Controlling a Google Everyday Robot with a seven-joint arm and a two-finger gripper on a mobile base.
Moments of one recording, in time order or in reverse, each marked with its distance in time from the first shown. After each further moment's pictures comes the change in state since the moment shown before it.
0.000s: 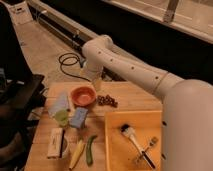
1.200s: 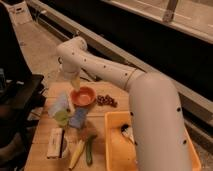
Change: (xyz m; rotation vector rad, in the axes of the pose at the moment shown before) arm -0.069 -0.073 0.051 0.009 -0.071 -0.186
